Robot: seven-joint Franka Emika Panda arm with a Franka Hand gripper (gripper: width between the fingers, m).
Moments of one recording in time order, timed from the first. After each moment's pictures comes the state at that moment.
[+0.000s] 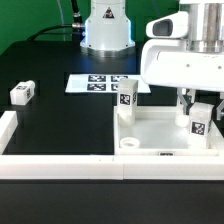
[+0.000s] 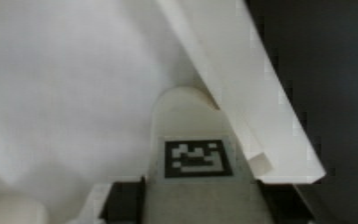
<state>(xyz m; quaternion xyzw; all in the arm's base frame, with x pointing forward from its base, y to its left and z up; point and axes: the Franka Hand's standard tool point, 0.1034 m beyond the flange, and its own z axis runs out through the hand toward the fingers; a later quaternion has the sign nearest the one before) 0.657 0.107 0.075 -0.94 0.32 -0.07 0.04</state>
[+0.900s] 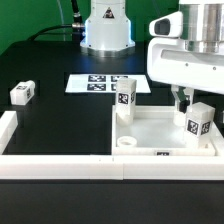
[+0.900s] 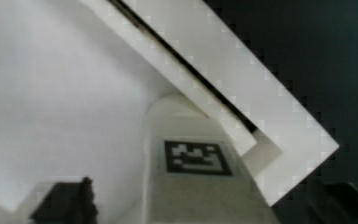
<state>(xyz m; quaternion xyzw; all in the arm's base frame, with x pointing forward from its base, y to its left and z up) 0.657 0.106 0.077 -0.93 0.37 -0.06 0.04</state>
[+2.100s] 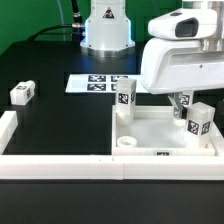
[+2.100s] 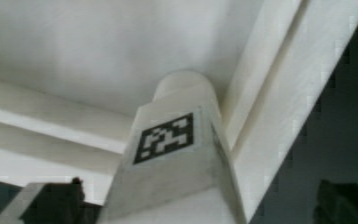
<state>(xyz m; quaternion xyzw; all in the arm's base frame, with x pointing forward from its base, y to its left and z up) 0.659 0.106 0.078 -0.99 -0.13 -0.07 -0.01</state>
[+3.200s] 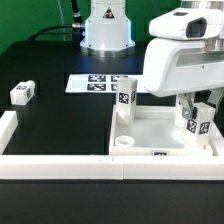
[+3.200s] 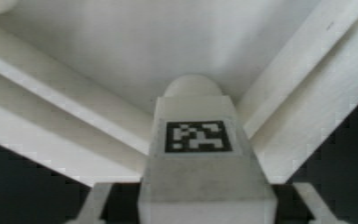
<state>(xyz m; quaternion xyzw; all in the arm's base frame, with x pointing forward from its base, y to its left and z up) 0.660 0.102 0.078 -0.98 -0.17 -0.07 -0.02</state>
